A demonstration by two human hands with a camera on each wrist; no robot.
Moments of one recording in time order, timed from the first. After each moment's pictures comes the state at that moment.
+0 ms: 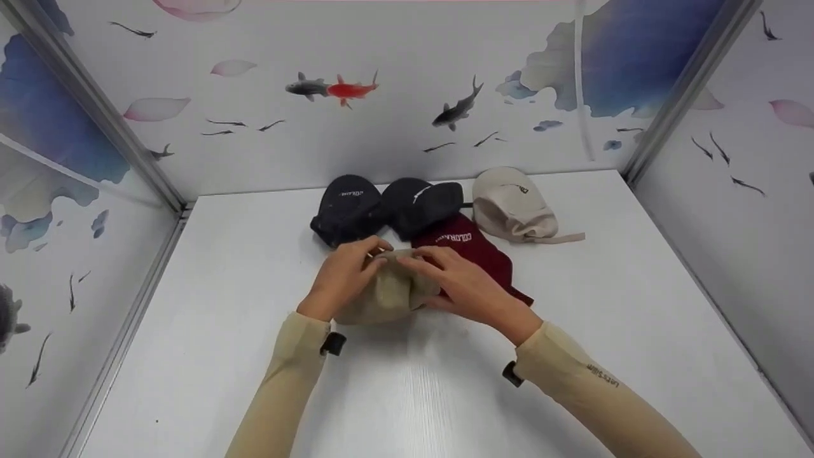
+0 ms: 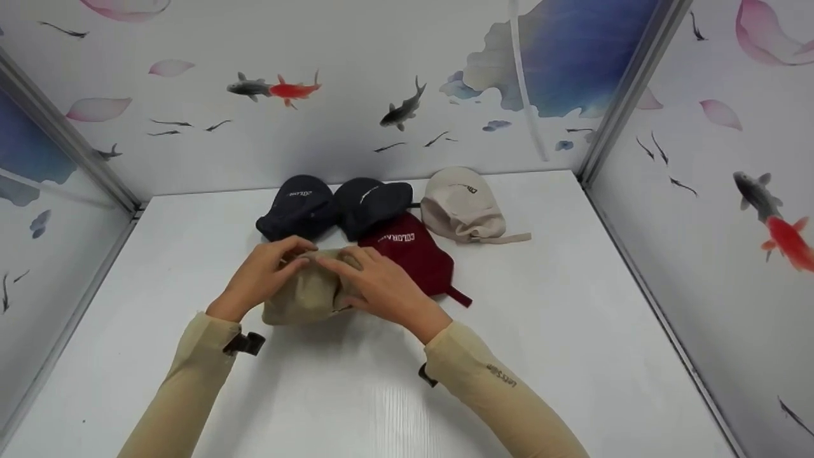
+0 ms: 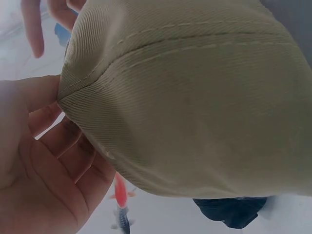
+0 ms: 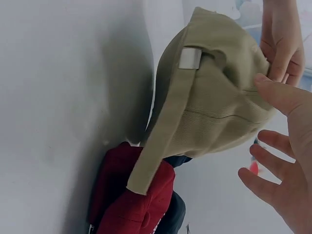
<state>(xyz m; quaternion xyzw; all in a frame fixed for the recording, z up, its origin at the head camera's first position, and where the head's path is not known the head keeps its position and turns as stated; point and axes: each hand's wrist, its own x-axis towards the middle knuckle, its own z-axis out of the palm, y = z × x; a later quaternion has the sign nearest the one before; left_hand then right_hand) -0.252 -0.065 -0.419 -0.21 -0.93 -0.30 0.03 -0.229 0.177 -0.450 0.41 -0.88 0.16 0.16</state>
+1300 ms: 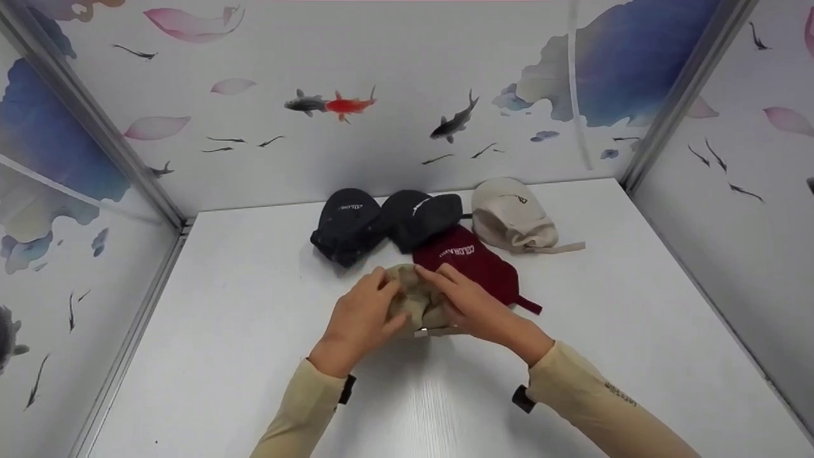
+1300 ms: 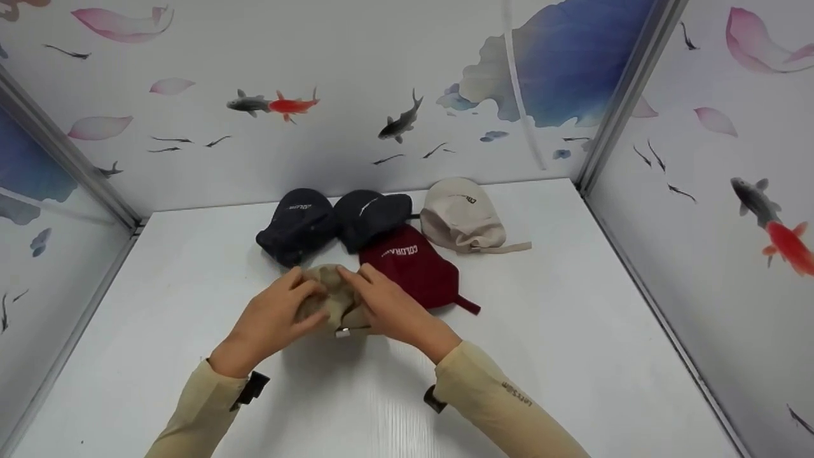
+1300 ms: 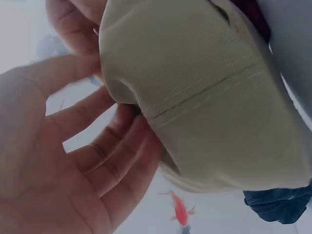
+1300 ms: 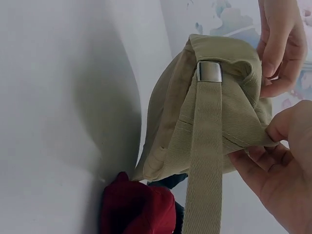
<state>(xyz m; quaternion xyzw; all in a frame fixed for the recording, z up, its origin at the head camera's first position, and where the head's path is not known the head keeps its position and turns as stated) -0.201 -0.046 -0.421 -0.29 -0.93 -0.14 0.17 -0.217 0.182 -0.451 0.36 -0.89 0.28 0.08</state>
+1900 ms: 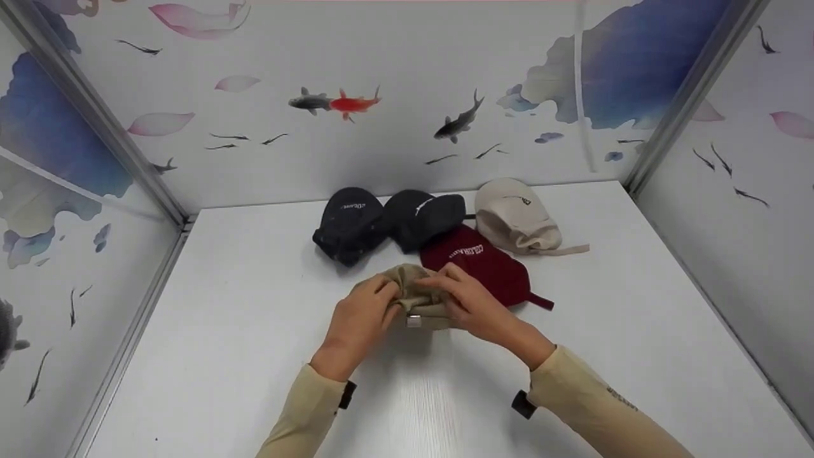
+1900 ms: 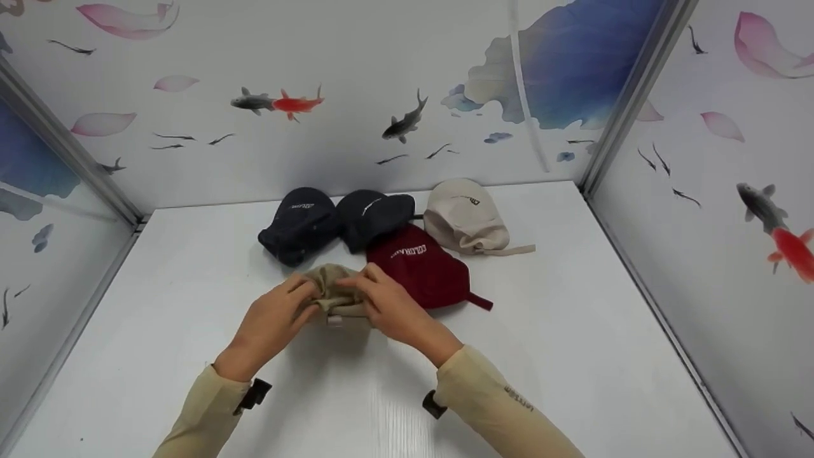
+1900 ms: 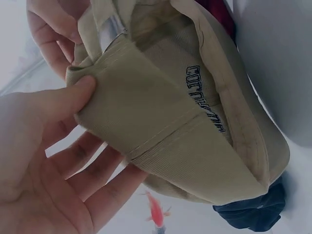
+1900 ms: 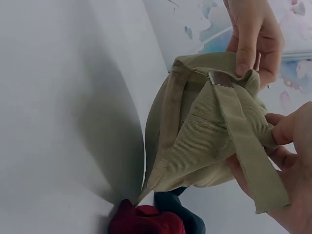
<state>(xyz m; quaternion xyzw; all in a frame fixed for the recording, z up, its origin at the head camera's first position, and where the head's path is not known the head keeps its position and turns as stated) -0.201 -0.049 -0.434 -0.25 -0.95 -0.14 0.15 -0.219 0.179 -0.453 0.37 -0.85 0.37 0.10</state>
